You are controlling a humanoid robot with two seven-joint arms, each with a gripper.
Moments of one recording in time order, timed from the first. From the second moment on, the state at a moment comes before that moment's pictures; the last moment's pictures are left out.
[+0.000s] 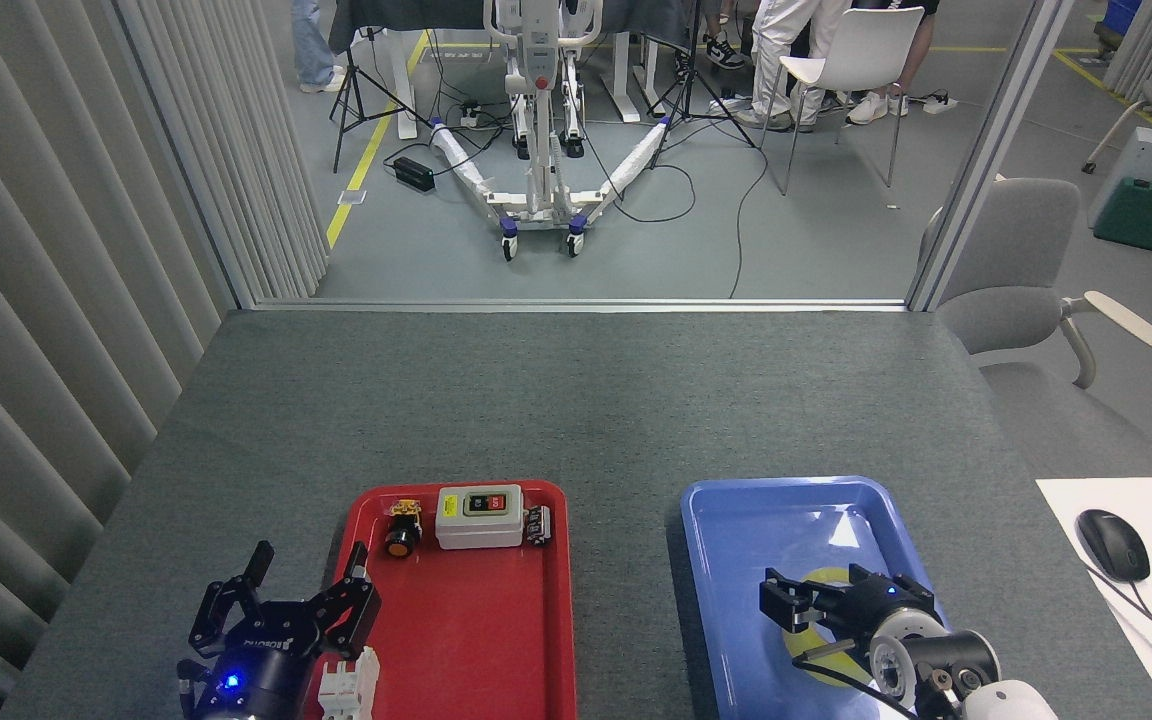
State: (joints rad) left arm 0.07 0.13 -0.03 -1.65 -1.30 -0.01 0.02; right arm -0.17 -0.31 0.29 -1.55 1.06 0.18 0.70
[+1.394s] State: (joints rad) left arm 0.08 0.14 -0.03 -1.65 -1.30 0.00 0.22; right arm 0.07 -0.25 0.18 -1.61 1.20 0.07 -0.13
